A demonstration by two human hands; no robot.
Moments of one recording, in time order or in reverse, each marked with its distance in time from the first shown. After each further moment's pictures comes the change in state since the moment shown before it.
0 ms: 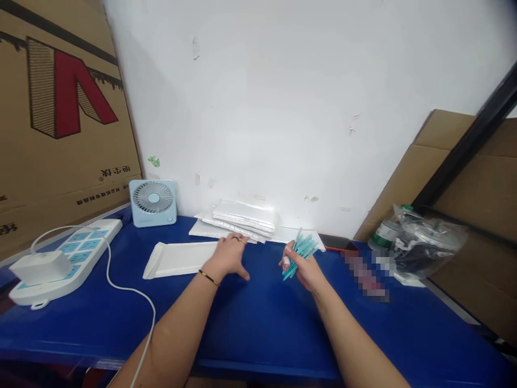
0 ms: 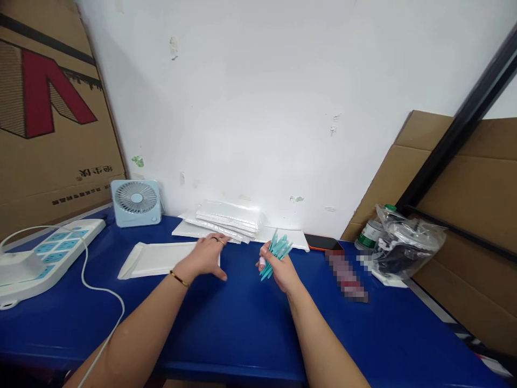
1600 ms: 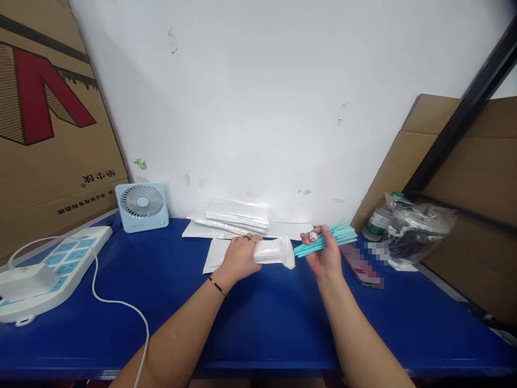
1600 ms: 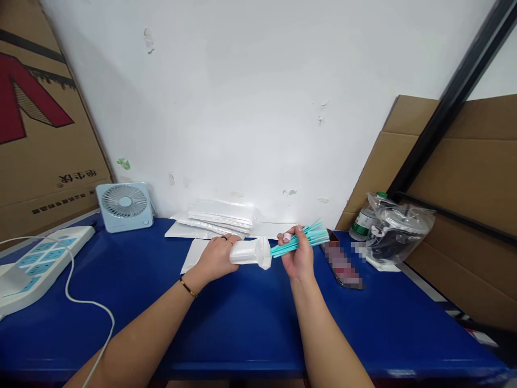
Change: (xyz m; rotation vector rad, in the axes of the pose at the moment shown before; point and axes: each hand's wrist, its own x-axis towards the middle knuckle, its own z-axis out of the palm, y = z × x) left_hand 0.007 0.043 0.016 0.000 0.195 0.151; right_hand 0.005 -0.038 -0.024 0.497 0.400 -0.365
